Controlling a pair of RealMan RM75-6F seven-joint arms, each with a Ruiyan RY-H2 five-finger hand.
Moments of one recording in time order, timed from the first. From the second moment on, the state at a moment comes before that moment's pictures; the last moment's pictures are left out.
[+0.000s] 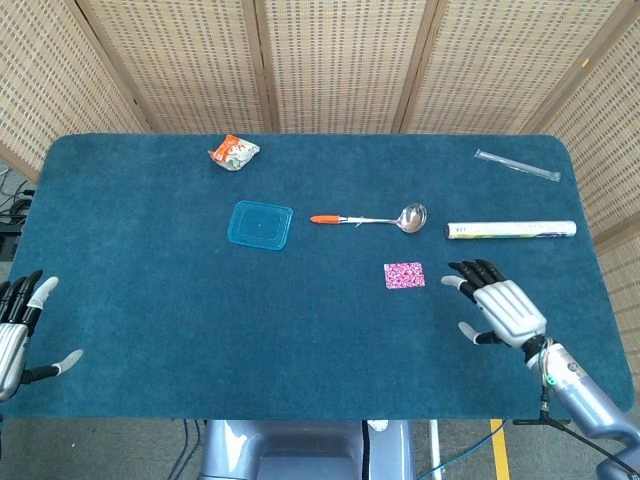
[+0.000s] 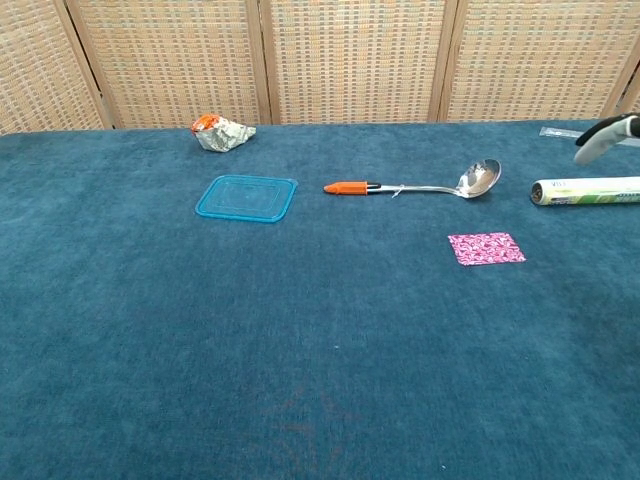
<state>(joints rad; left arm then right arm) -0.06 -1.00 -0.03 -1.83 1.50 1.49 0.18 0.49 -0.99 0.11 -1.72 -1.52 0.91 0.13</state>
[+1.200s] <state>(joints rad) -0.10 -0.99 -0.05 -1.85 1.45 1.45 0.19 0.73 -1.22 0.10 -1.47 -1.37 0.65 0.14</state>
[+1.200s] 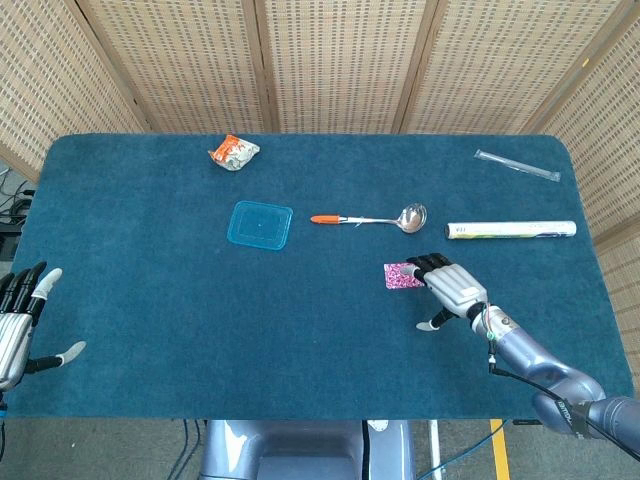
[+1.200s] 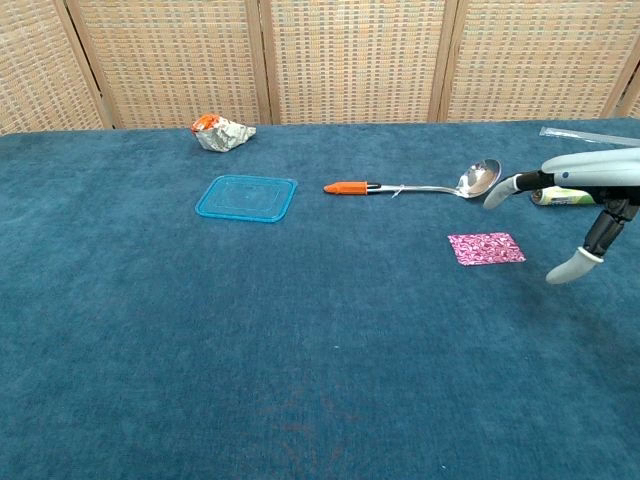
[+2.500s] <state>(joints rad) -0.09 -1.00 -0.04 -1.81 1.44 1.45 0.15 0.80 -1.29 0.06 -1.41 -1.25 0.58 -0.02</state>
